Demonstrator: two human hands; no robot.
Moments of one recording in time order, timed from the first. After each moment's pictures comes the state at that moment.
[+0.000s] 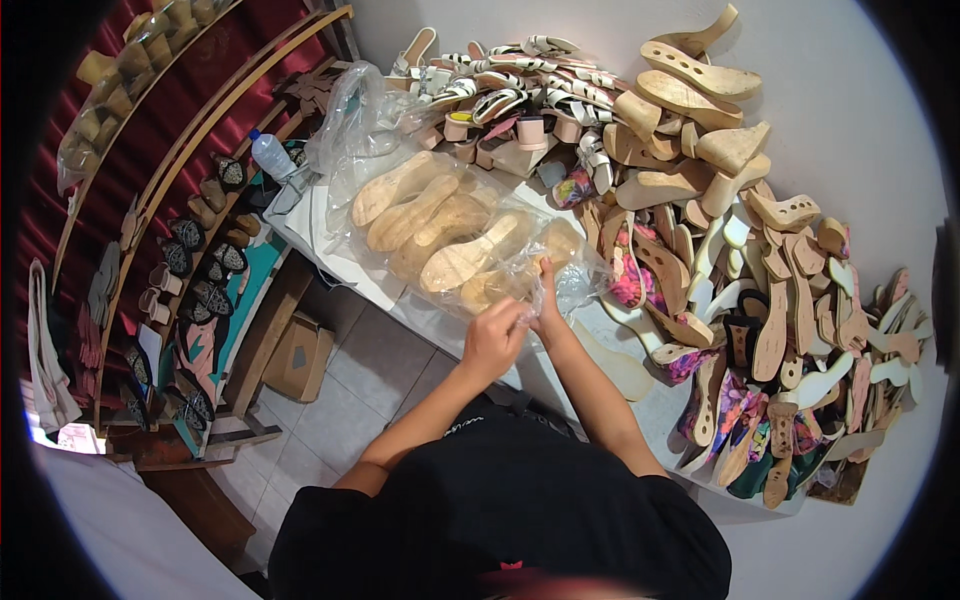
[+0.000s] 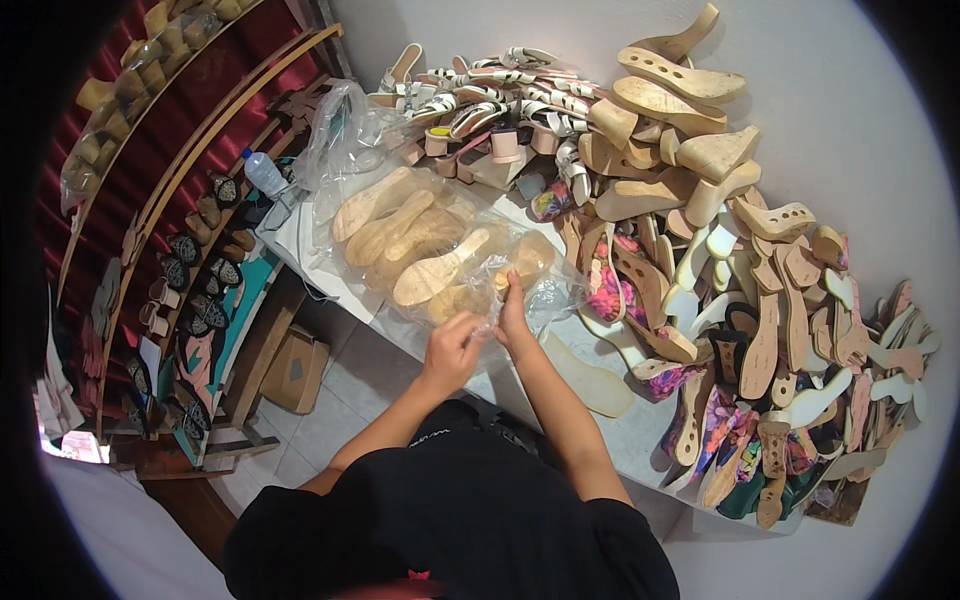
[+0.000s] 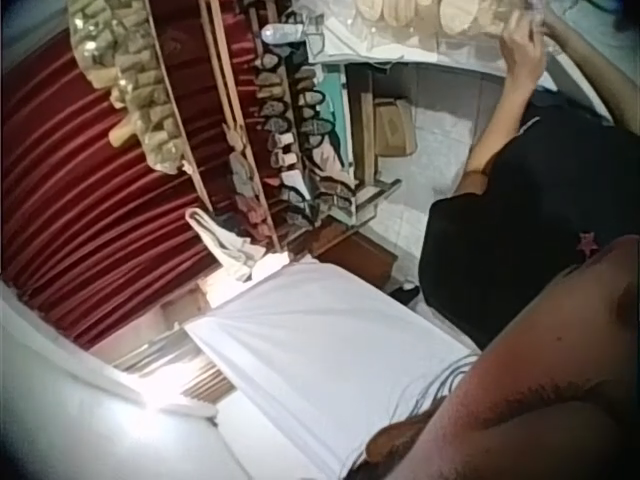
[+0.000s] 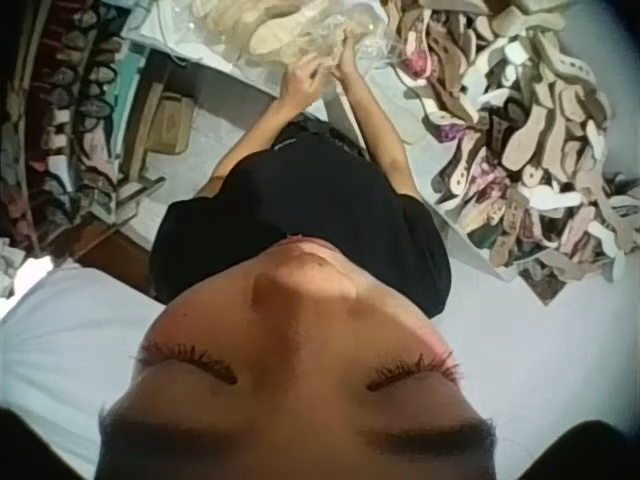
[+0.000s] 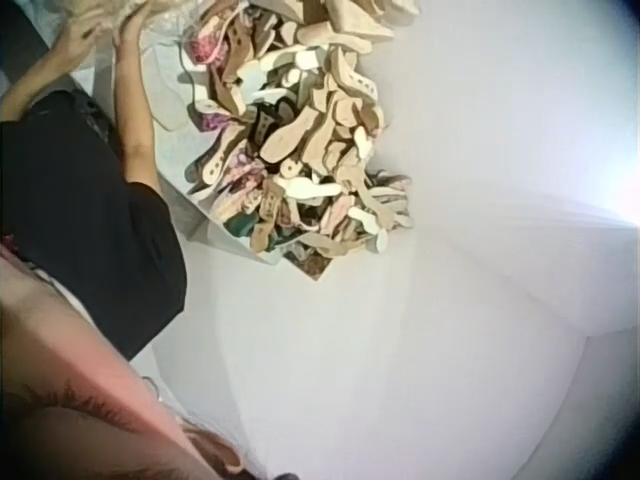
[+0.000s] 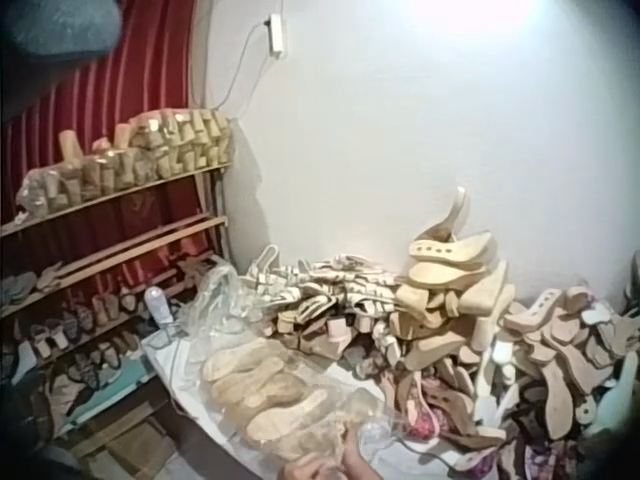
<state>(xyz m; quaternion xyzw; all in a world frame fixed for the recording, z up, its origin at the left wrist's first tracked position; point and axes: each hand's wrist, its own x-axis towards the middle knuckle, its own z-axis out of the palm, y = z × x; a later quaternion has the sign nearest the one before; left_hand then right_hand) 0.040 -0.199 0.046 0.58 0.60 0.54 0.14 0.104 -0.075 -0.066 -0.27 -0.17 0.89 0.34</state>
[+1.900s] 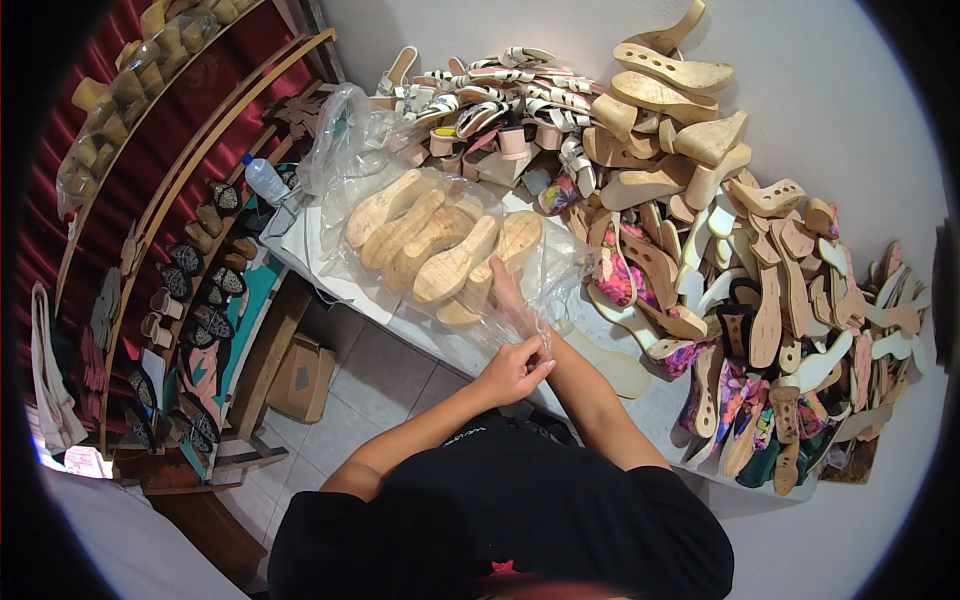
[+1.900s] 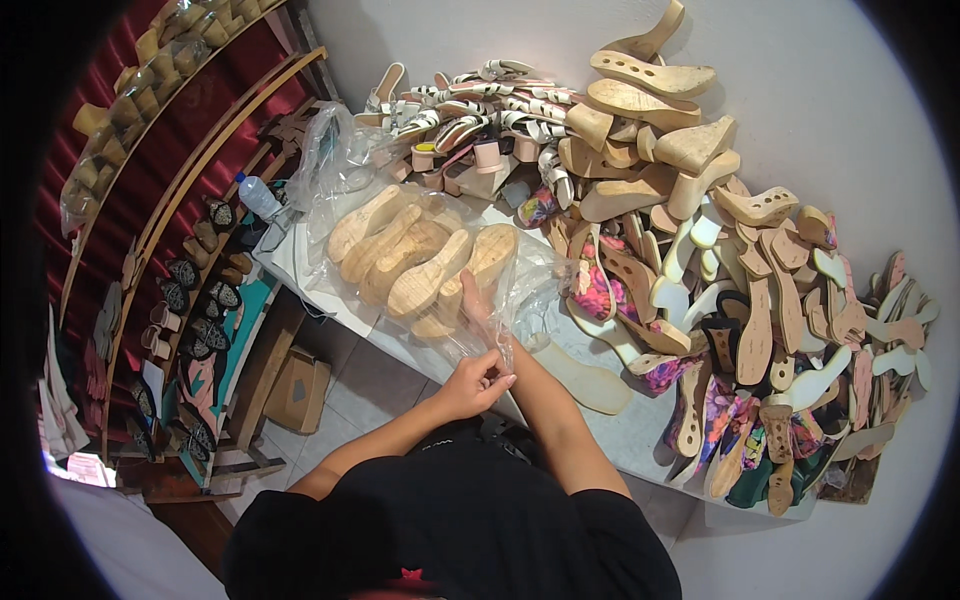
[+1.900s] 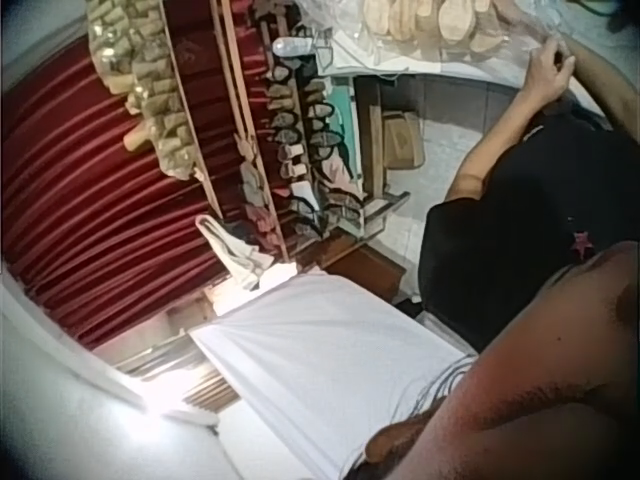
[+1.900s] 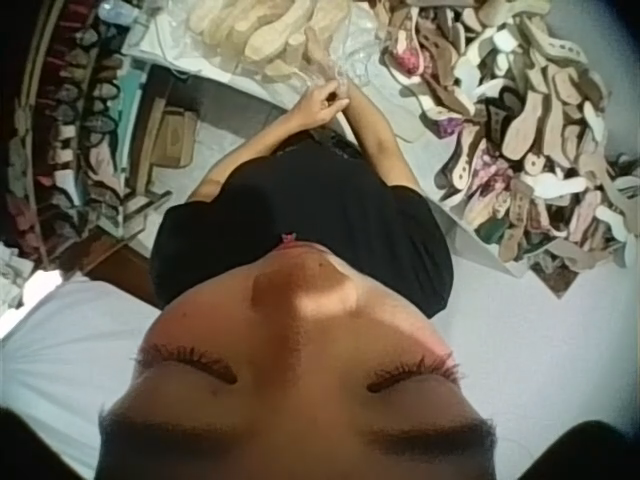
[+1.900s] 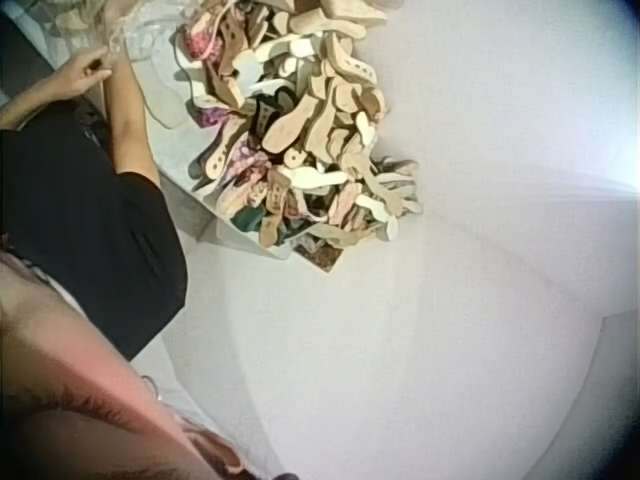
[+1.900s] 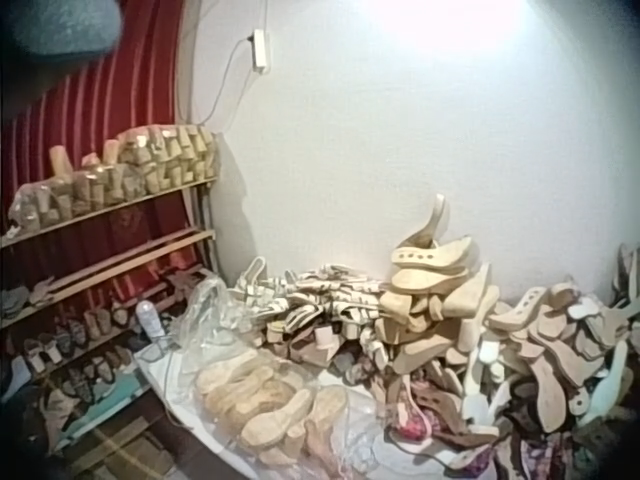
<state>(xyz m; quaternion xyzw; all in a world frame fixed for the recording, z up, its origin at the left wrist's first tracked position) 0.069 -0.214 0.031 0.63 0.47 0.49 0.37 0.042 -0.044 -0.152 -0.38 -0.34 0.75 0.42</state>
